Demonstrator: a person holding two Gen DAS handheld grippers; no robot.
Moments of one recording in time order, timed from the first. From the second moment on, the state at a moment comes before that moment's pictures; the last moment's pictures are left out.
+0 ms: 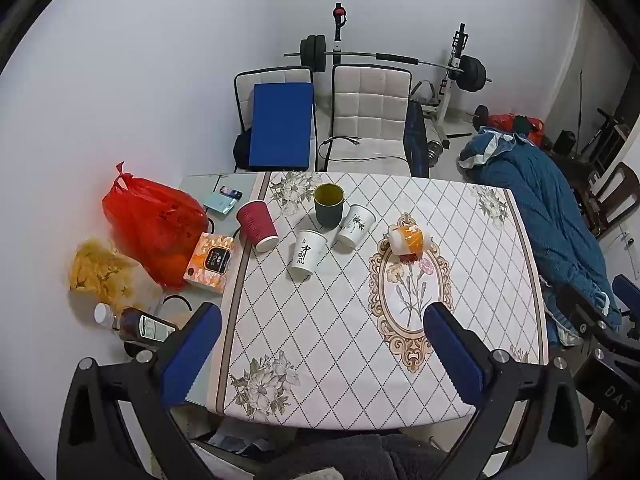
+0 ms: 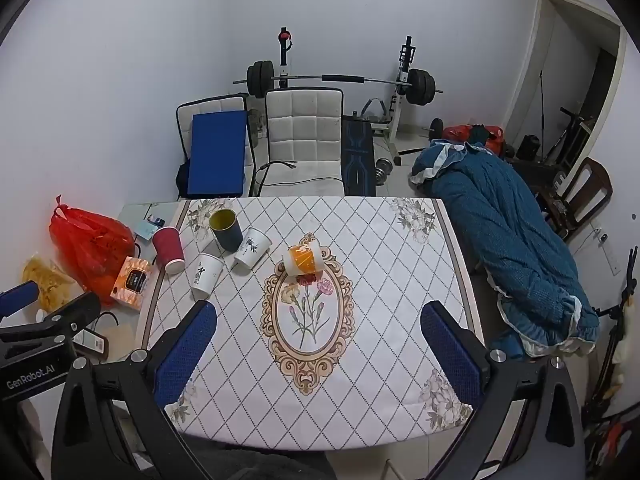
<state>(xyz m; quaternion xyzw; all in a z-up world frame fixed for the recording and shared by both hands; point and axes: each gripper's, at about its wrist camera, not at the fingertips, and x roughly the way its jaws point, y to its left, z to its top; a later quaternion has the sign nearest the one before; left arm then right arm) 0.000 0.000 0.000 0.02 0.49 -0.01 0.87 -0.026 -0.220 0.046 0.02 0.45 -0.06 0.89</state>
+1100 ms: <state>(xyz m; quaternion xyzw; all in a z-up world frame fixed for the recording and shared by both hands) 0.004 0.000 0.002 0.02 0.49 -0.01 0.87 -0.021 -0.217 0.048 0.02 0.45 -0.05 0.89</state>
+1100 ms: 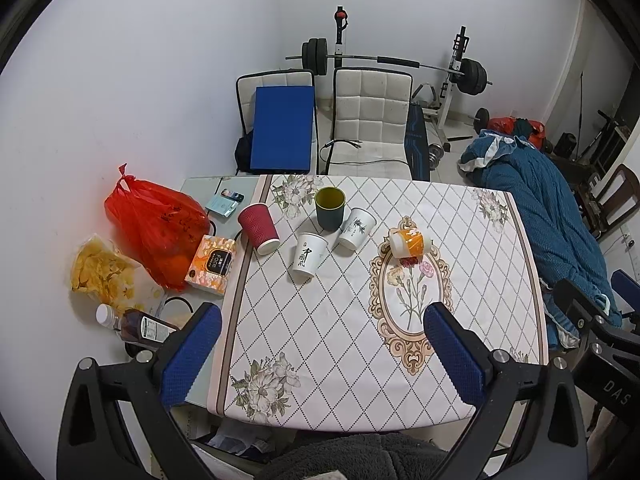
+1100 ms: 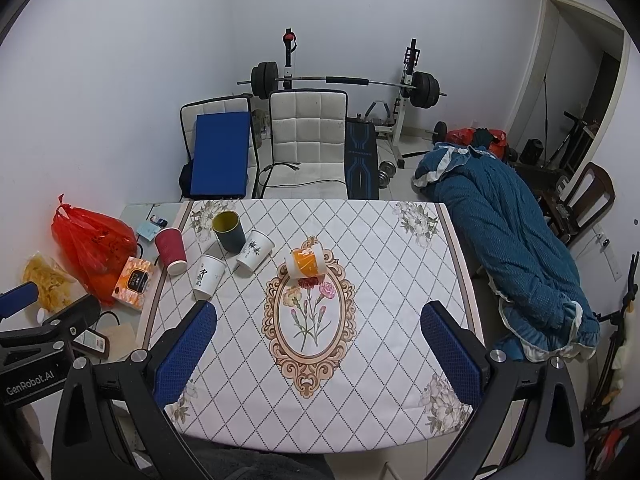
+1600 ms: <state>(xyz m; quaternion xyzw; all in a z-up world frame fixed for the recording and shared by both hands) 0.008 0.000 0.010 0.02 0.49 -0.01 0.87 -0.020 -0.218 0.059 0.02 0.45 -0.05 0.89</state>
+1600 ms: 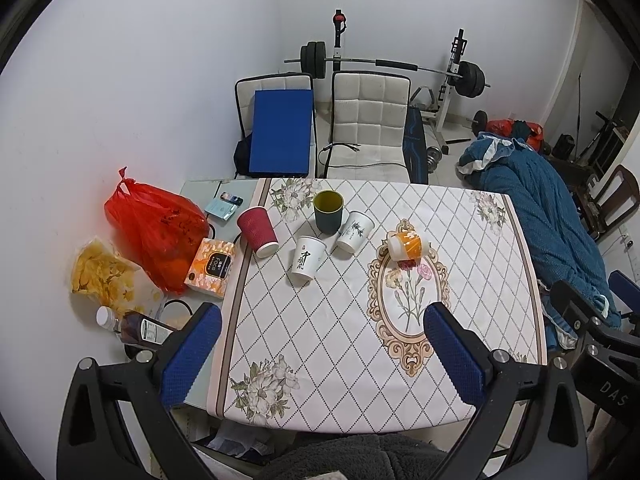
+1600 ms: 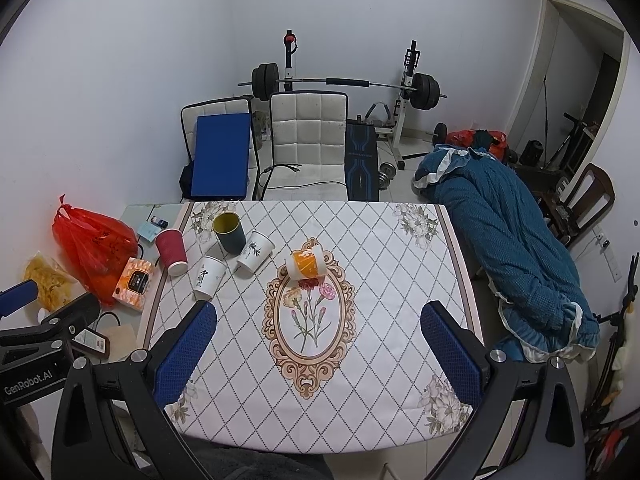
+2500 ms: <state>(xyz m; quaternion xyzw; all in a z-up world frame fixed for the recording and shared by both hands) 0.006 -0.010 0.028 0.02 0.48 -0.01 0.88 -0.015 -0.216 0.070 0.02 0.44 -0.05 0.89</state>
